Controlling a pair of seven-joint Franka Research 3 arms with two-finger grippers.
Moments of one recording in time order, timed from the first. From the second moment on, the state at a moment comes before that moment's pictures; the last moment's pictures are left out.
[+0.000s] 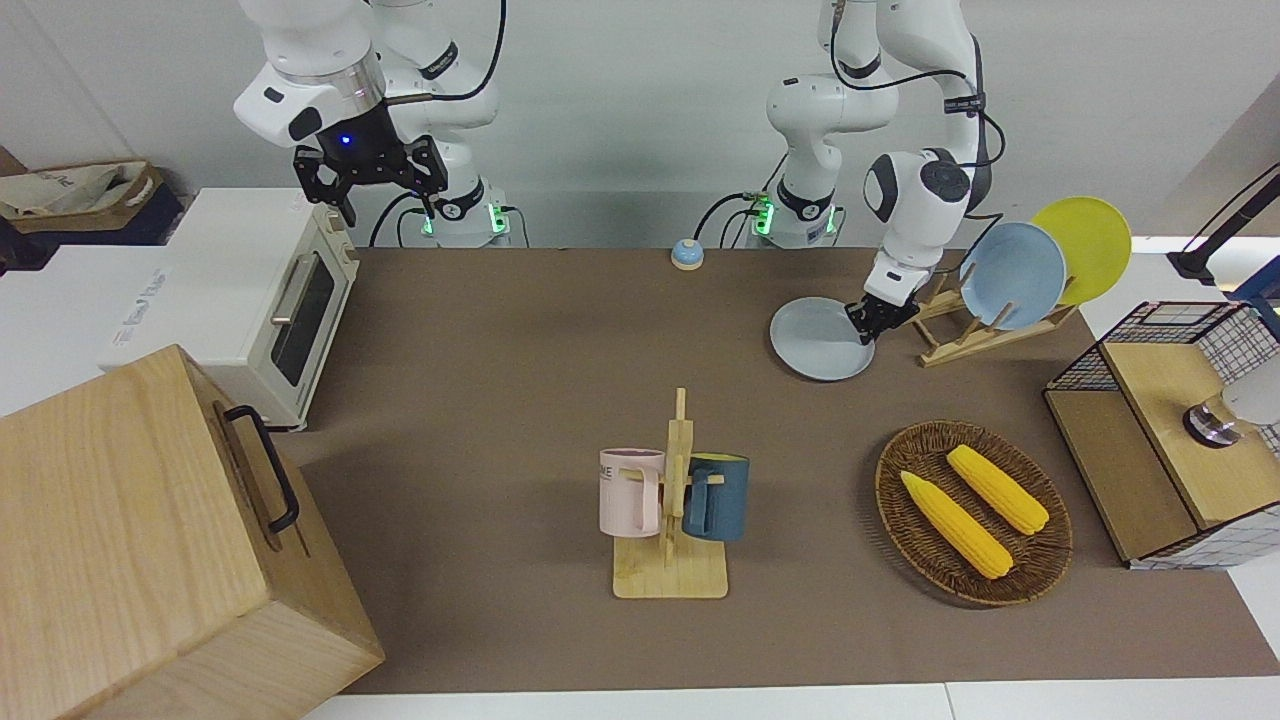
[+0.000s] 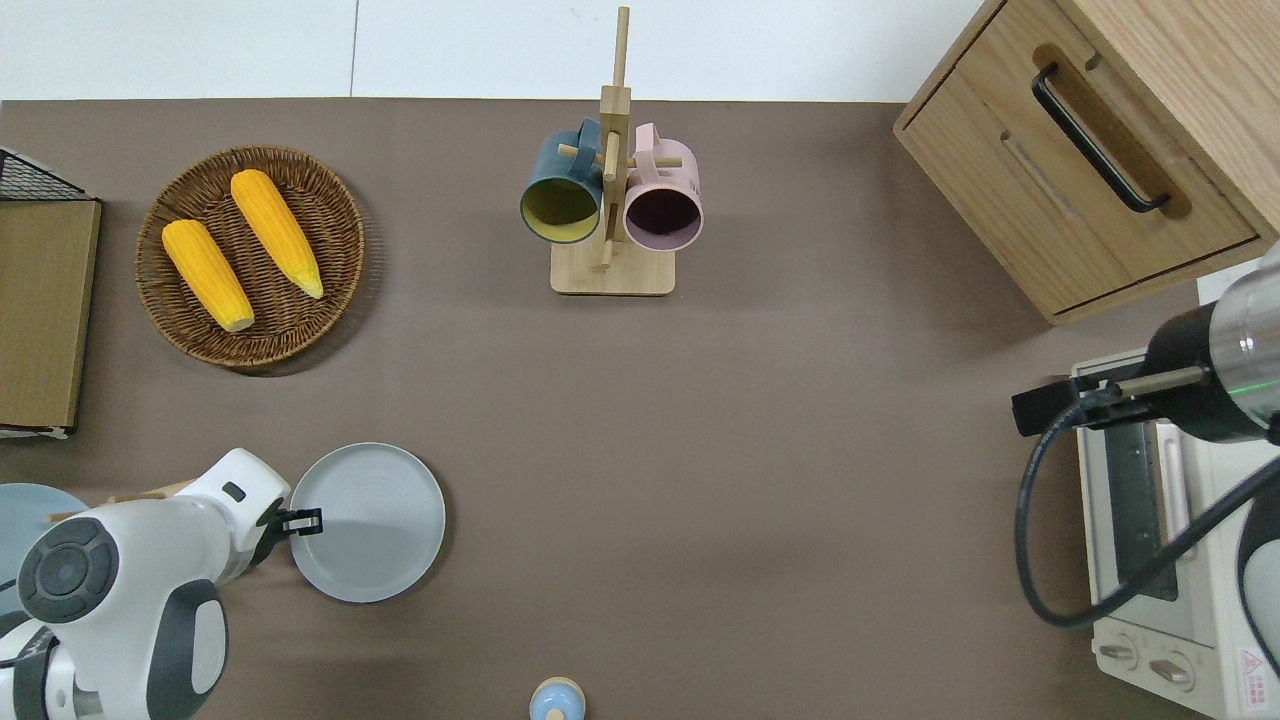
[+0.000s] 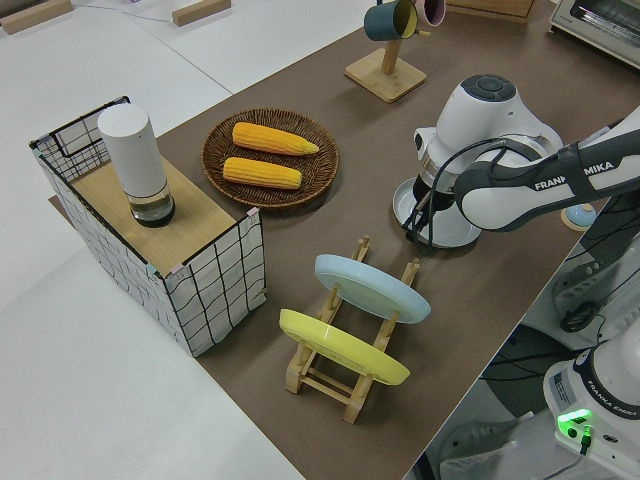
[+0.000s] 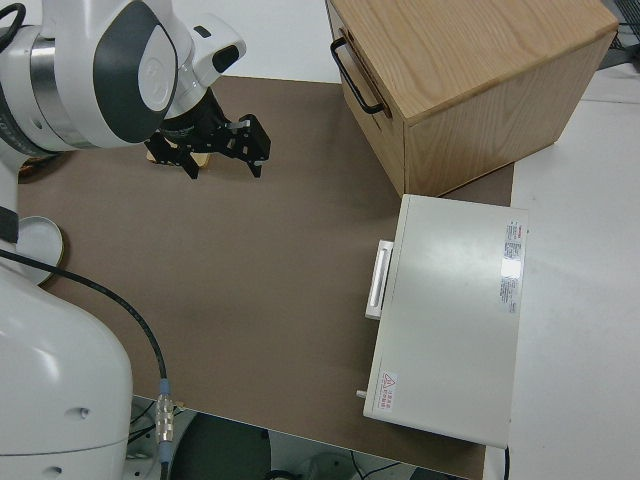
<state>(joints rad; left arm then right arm) 0.03 -0.18 -0.01 -2.65 0.00 2.52 -0.05 0.02 -0.01 0.12 -1.48 0.00 1.39 0.02</state>
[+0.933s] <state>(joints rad) -0.04 -0.17 -0.02 -2.65 0.00 2.53 -0.24 0.02 -0.01 0.12 -1.48 0.00 1.39 0.02</state>
